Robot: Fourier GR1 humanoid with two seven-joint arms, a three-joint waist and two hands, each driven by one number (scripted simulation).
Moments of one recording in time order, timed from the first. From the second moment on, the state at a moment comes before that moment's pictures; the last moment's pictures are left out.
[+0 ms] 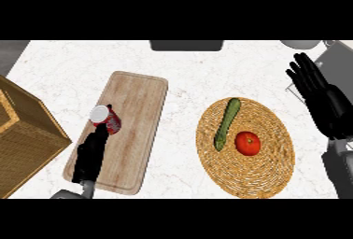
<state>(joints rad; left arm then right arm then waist) -0.05 0.26 -0.36 -1.48 0.08 0.38 0.05 -0.27 -0.39 -0.02 -1.52 -0.28 0.09 0.05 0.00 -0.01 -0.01</state>
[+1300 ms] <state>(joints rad) -0.05 0.36 -0.11 -1.45 0.36 0.20 0.20 0.40 -0.51 -0.15 -2.05 -0.05 -0.10 0.27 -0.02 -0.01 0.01</state>
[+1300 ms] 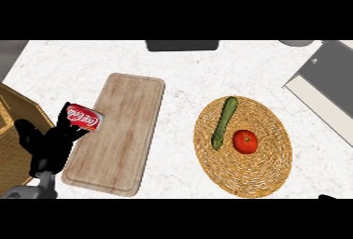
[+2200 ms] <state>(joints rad) -0.08 0.36 -0.11 -1.40 0.34 0.16 0.22 -0.01 -0.55 0.17 -2.12 0.33 -0.13 1.08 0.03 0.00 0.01</state>
